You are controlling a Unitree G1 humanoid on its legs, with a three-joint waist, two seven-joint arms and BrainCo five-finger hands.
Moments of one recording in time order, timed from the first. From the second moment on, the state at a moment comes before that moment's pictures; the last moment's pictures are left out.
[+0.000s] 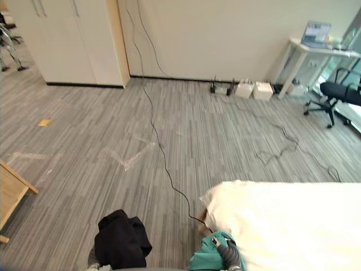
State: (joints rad) left arm 0.38 0.13 -0.16 0.60 -0.46 -0.34 0.09; right arm 0.42 -0.08 0.05 0.52 0.39 -0.30 0.25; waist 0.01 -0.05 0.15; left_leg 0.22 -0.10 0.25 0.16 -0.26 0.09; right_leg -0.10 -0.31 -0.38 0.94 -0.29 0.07
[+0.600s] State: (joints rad) left arm 0.41 0.05 -0.12 0.64 -0.44 -0.41 0.01; right arm 0.32 -0.10 0.13 0.41 0.43 -0.31 0.30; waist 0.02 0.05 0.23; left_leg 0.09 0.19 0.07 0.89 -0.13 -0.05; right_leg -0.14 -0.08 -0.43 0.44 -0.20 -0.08
